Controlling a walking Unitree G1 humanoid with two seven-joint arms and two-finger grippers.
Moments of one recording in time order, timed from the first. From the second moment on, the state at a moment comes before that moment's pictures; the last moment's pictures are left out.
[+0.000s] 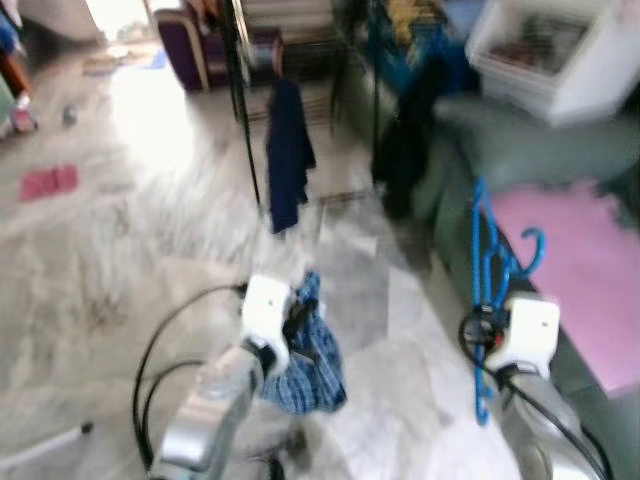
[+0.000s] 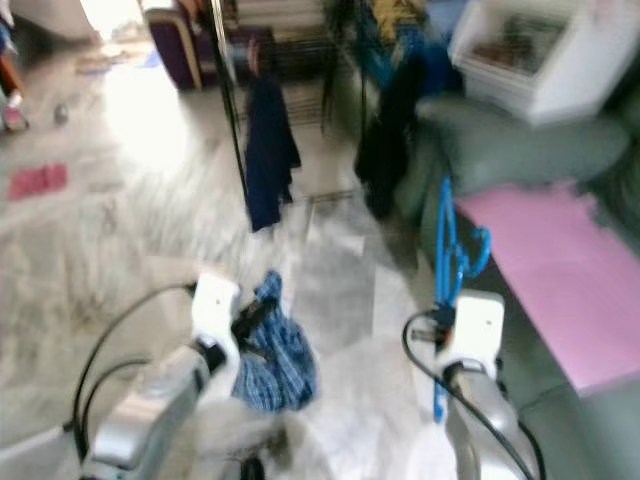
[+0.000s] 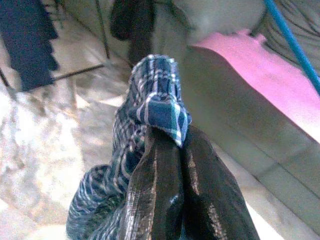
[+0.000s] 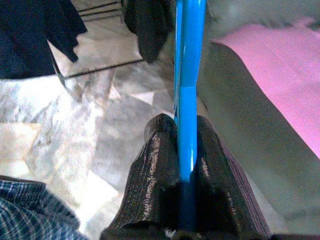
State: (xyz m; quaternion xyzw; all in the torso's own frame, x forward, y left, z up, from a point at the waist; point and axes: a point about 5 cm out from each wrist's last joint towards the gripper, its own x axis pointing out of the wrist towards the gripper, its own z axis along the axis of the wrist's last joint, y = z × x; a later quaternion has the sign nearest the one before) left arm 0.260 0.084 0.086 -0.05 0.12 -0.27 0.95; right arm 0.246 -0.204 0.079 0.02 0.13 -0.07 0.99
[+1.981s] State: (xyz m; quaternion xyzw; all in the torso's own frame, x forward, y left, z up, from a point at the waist) left arm 0.339 0.153 0.152 0.44 -0.12 -0.42 0.78; right arm 0.214 -0.256 0.115 -0.12 0.29 0.44 0.84
